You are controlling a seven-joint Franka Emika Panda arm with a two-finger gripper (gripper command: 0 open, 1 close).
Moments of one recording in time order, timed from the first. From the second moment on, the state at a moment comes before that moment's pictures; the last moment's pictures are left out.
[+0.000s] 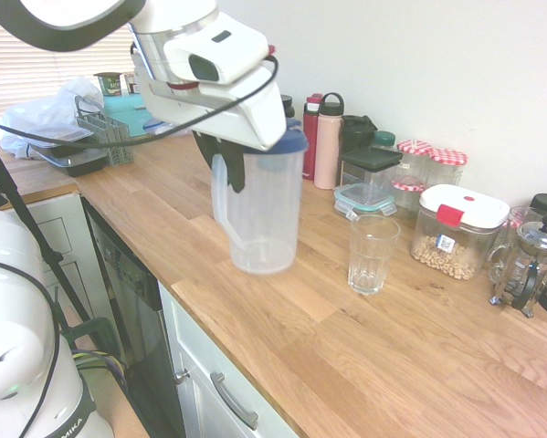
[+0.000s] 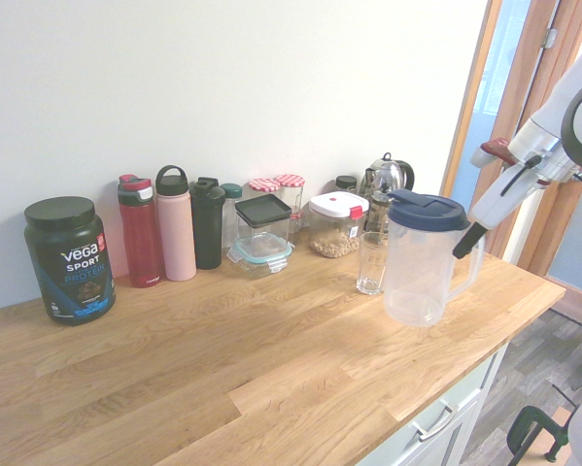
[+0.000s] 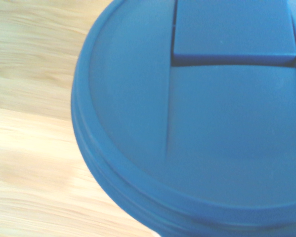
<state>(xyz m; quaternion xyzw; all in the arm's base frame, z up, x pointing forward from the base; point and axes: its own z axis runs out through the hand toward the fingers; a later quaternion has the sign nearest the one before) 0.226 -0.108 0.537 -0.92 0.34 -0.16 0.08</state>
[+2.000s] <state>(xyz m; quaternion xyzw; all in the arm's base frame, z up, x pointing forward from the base) 0.454 -0.172 0.551 -0.95 0.07 0.09 -0.29</state>
